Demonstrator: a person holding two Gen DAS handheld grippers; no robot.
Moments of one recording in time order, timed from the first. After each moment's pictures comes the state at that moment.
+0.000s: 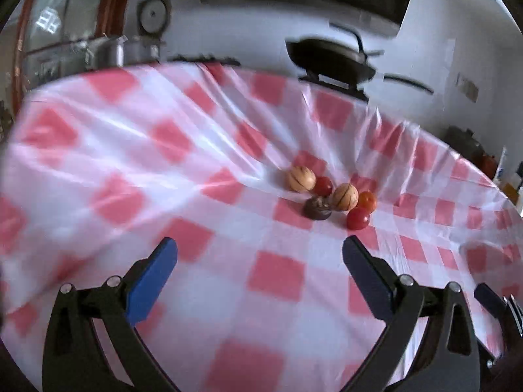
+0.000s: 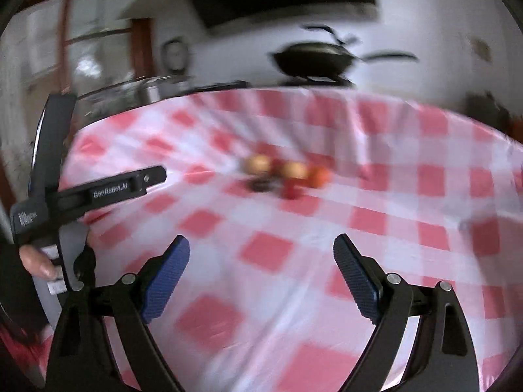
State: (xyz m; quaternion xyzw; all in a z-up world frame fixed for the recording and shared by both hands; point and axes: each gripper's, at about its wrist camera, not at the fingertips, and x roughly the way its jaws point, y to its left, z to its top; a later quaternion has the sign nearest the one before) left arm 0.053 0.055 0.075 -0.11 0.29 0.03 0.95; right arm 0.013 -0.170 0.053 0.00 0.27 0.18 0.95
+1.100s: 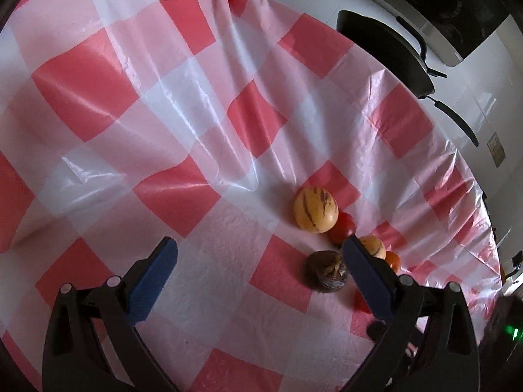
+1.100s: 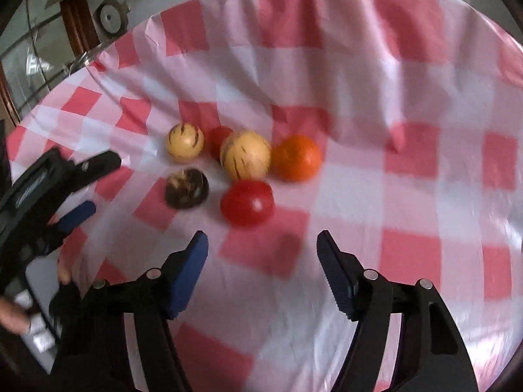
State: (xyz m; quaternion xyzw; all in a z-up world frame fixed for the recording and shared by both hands) left arm 0.169 0.100 0.025 -0.27 0.34 0.02 0.90; right arm 0.202 -0.129 0.002 0.02 0.41 0.14 0.90
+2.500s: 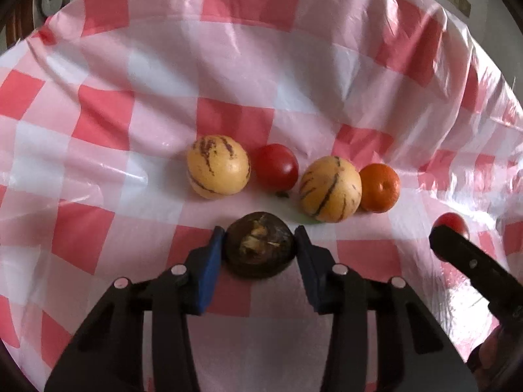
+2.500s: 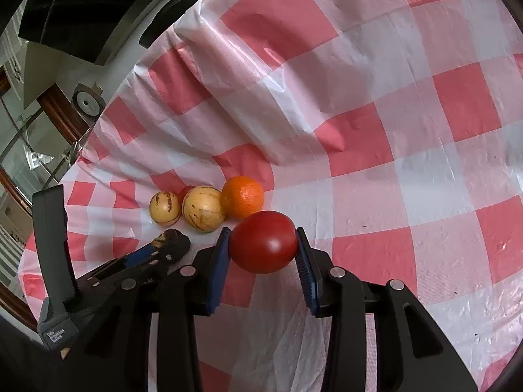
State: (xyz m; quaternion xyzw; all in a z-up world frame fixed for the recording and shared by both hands) left arm 0.224 -0.011 0.020 -0.02 0.43 -0.07 0.90; right arm 0.199 -0.208 -0.009 0.22 0.37 0.13 0.90
